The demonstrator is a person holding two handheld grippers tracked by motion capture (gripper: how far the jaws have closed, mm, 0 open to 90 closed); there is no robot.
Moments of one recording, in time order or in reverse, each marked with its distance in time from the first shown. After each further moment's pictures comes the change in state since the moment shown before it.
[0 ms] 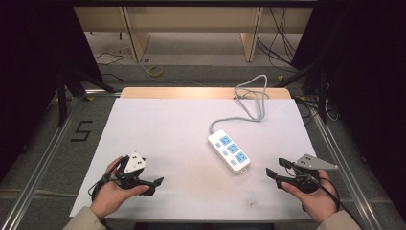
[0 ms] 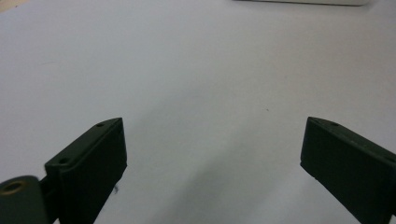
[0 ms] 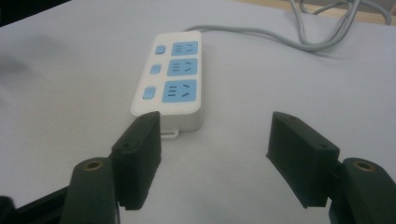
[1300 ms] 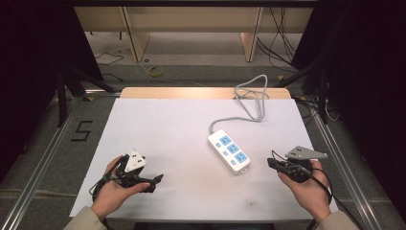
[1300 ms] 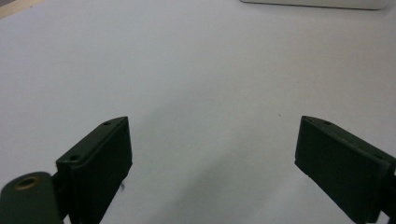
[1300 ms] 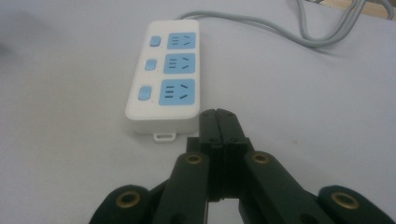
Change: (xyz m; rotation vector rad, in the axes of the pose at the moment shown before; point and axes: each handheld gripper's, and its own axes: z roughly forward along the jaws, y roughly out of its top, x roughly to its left) left arm 0.002 0.001 0.002 0.000 0.041 -0.007; right arm 0.010 0.028 0.010 0.109 -0.042 -0.040
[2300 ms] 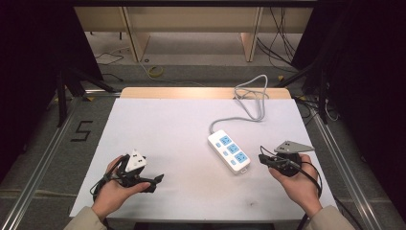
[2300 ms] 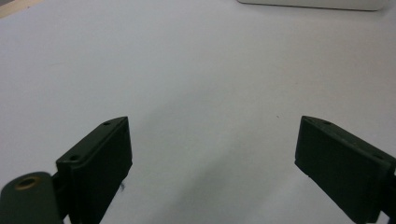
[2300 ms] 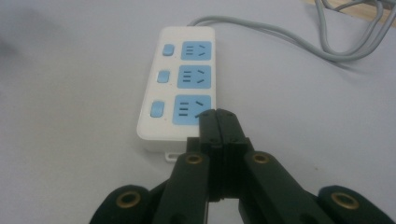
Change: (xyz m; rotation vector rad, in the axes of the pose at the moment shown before) left arm 0.000 0.001 0.001 0.002 -0.004 0.003; right arm 0.010 0.018 0.018 0.023 0.020 -0.036
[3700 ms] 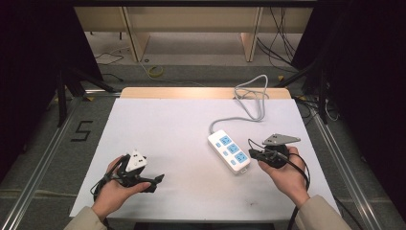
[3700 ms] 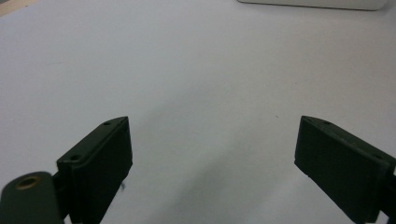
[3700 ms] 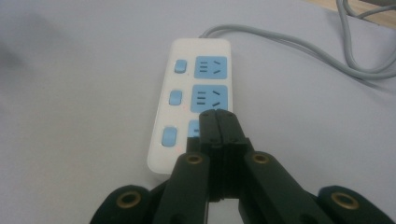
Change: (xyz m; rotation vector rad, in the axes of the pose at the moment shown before) left arm 0.000 0.000 0.001 0.003 -0.003 -0.004; right arm 0.009 0.023 0.024 0.022 0.028 -0.008
